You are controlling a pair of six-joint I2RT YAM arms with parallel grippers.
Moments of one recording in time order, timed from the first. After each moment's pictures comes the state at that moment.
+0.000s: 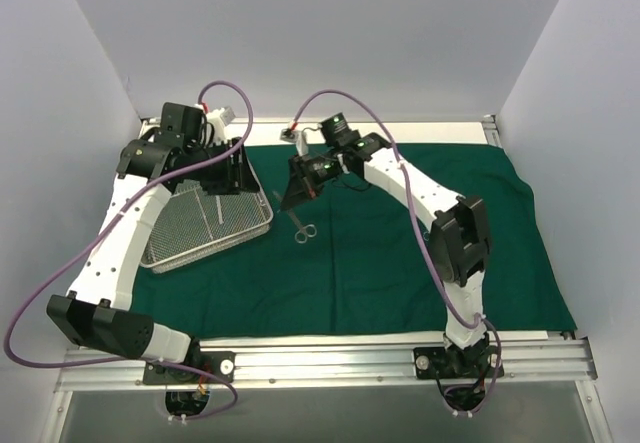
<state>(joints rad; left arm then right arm) -0.28 1.44 1.67 -1.12 0.36 -0.35 0.63 2.01 1.81 -0.62 -0.99 0.11</state>
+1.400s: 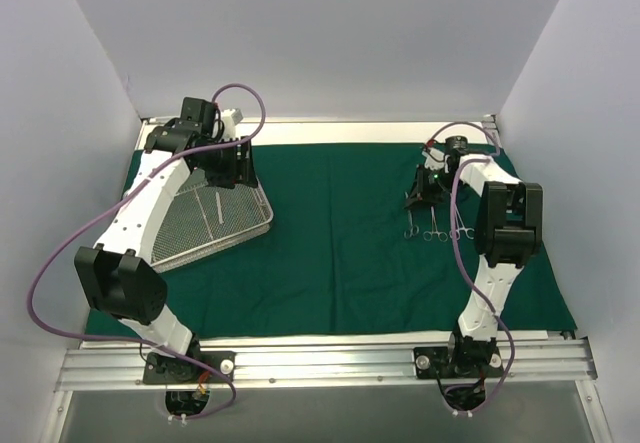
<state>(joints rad) -0.23 1.64 1.68 -1.04 0.25 -0.22 -0.06 2.02 1.39 -0.66 -0.52 0.06</state>
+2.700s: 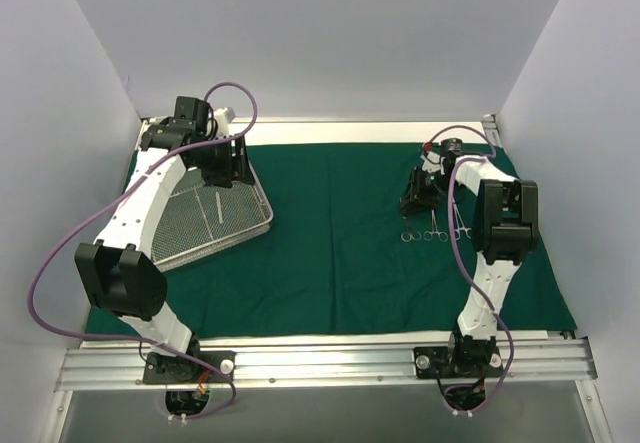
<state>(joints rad) -0.18 1.66 1.68 -1.03 0.29 -0.25 -0.04 2.05 1.39 -0.63 -0.50 0.12</state>
